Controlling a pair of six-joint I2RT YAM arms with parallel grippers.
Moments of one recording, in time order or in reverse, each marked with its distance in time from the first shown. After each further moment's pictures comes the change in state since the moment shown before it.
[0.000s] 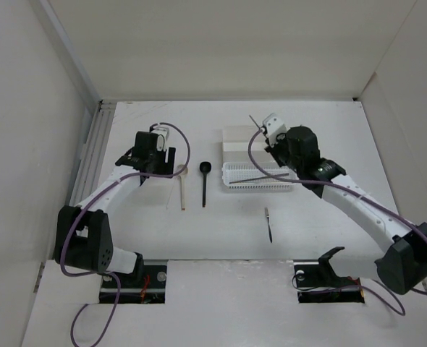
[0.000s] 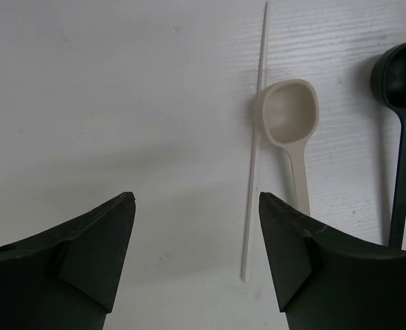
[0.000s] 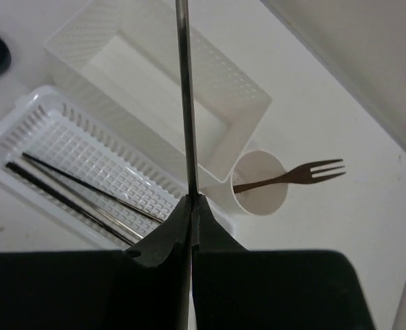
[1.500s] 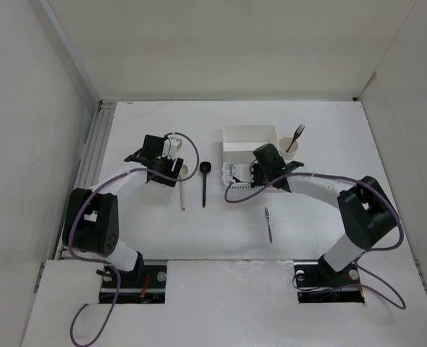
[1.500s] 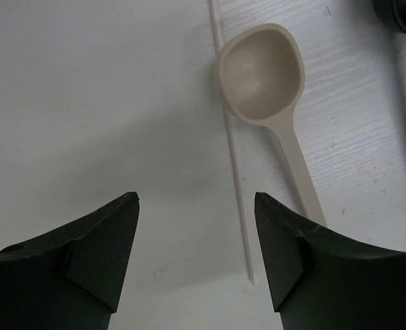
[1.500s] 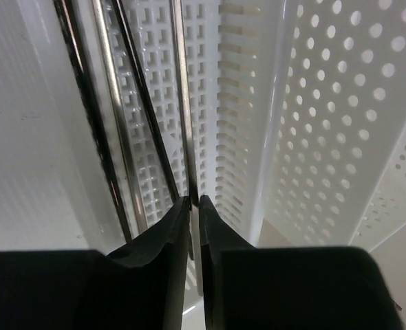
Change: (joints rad) left arm -0.012 0.119 -0.018 -0.005 0.109 0.170; right arm 0.084 0.396 -0.057 -0.036 -0.084 -0.758
